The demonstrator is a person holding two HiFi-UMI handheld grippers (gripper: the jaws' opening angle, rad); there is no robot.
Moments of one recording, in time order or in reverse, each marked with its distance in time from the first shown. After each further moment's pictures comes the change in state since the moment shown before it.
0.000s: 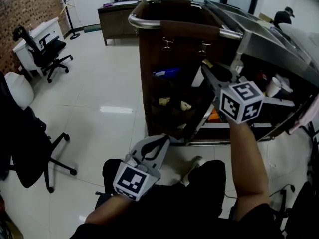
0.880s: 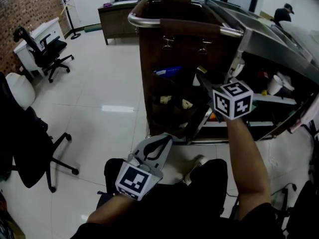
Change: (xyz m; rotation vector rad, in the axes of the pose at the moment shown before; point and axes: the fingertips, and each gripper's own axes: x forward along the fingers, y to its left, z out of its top) left arm 0.001 -0.005 -0.004 -0.005 0.009 -0.010; right arm 0.022 0.001 -0.054 0.024 0.122 0.026
